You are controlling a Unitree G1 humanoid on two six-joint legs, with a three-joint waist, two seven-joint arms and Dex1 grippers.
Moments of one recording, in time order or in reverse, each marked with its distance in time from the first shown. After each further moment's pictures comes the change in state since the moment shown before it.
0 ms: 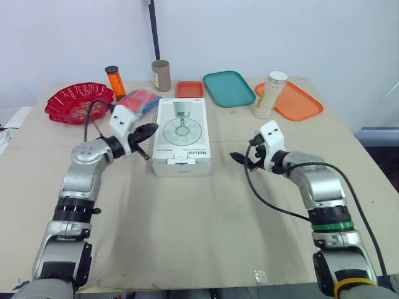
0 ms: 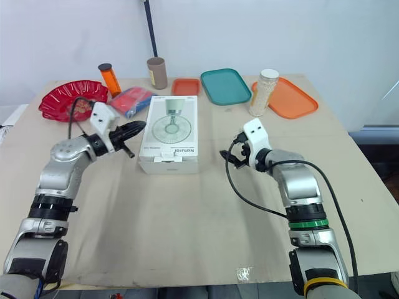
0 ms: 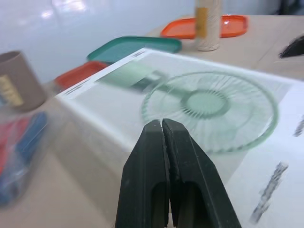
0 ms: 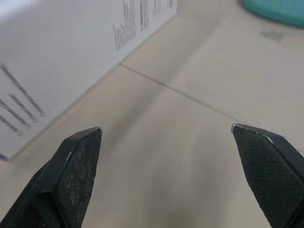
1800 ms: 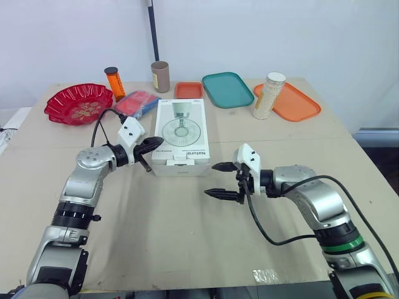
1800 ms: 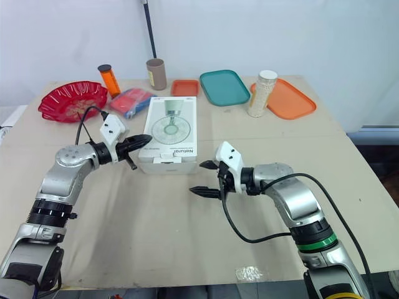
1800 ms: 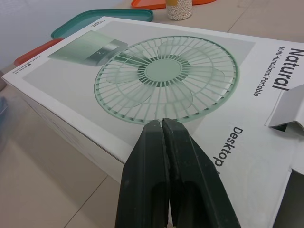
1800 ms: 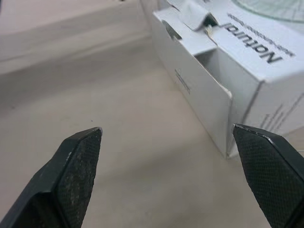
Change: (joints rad) left arm 0.084 0.039 -0.028 -0.081 0.024 0.053 -0.022; right arm 0.120 -0.100 0.219 -0.149 0.161 -0.115 0.316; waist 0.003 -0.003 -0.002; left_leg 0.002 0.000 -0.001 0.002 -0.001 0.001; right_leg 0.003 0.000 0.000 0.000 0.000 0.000
